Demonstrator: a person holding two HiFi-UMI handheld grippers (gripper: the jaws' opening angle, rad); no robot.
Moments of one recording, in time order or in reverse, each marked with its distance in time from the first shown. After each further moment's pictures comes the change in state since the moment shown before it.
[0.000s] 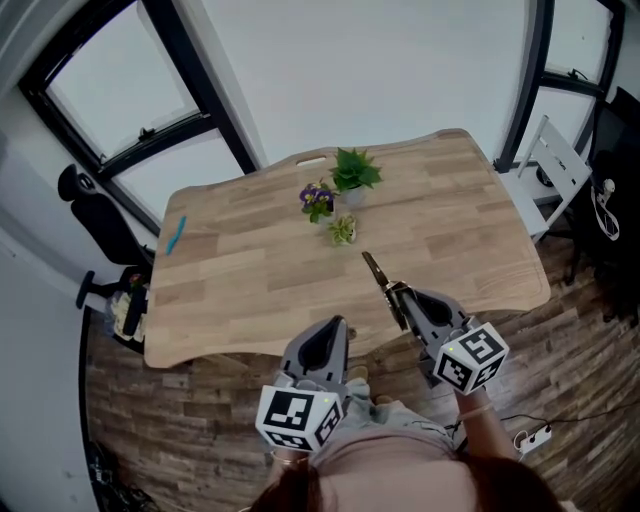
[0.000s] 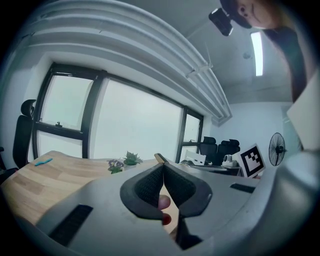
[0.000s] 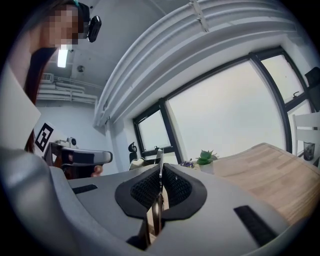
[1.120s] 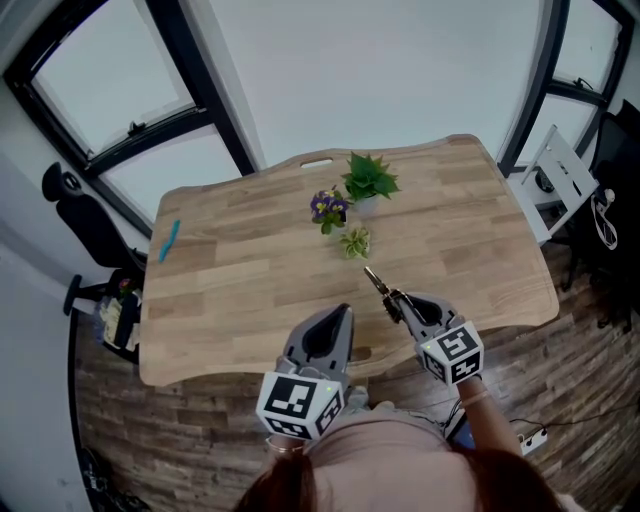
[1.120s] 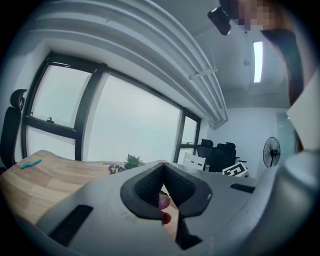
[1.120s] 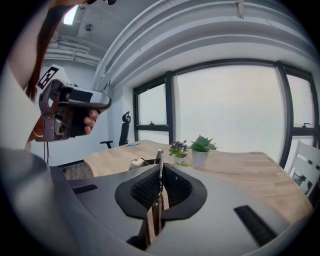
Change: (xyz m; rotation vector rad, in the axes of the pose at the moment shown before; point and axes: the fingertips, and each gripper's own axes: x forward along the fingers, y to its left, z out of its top) left arm 0.051 0.074 0.012 -0.020 -0.013 -0.079; right arm 0.092 -0.037 -0.074 -0.257 0.249 -0.083
